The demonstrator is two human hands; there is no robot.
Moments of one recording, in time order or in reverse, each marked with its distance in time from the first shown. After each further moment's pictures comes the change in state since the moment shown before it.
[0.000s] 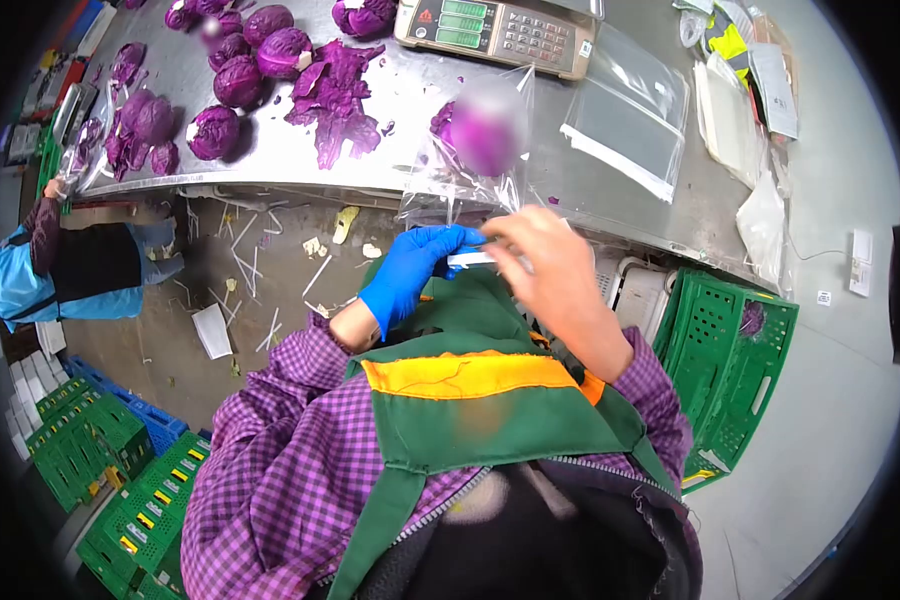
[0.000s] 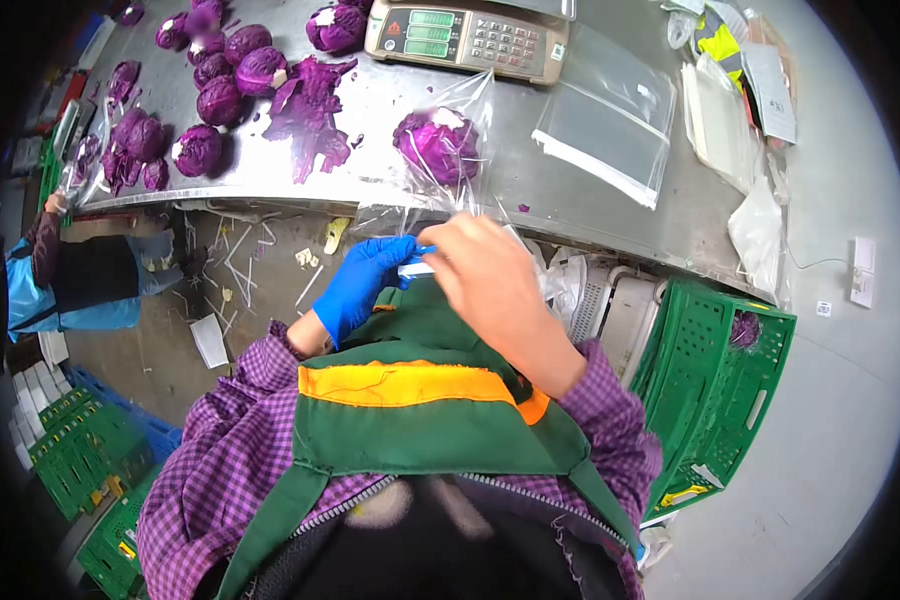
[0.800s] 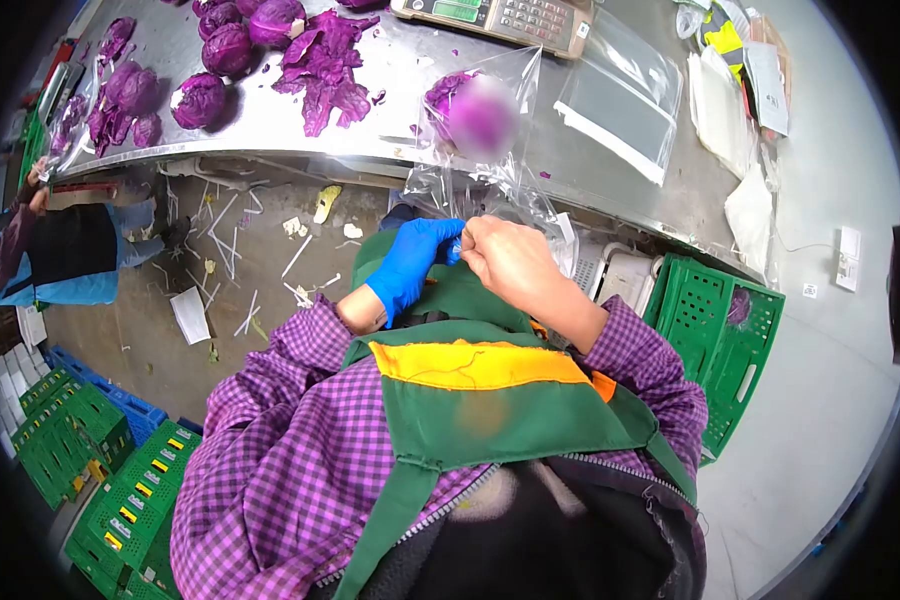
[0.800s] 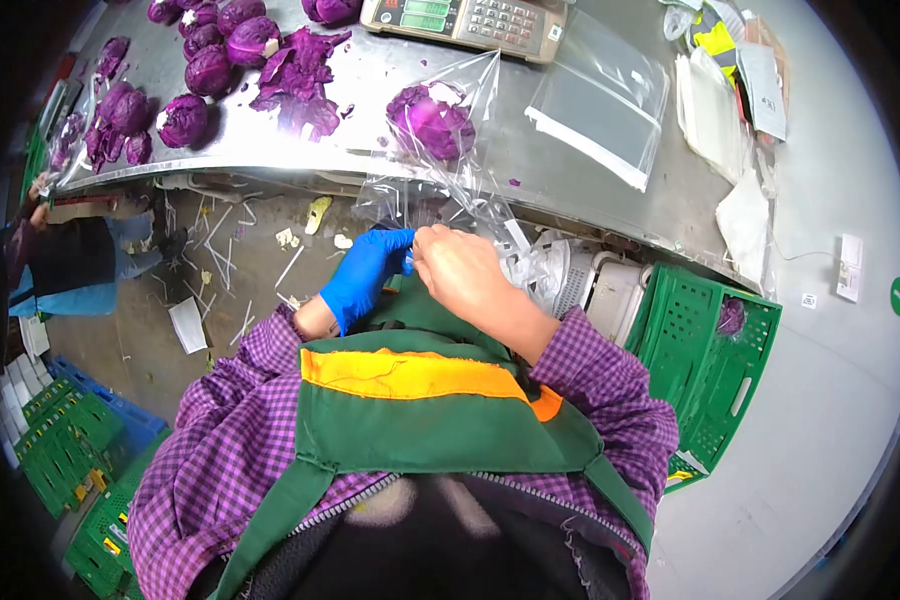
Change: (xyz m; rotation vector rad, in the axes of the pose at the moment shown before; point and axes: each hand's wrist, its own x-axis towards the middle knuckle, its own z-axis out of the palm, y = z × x) left_hand 0.012 -0.053 0.001 -0.037 0.005 0.036; right_hand -0.037 0.016 0.054 -0.033 -0.501 0.142
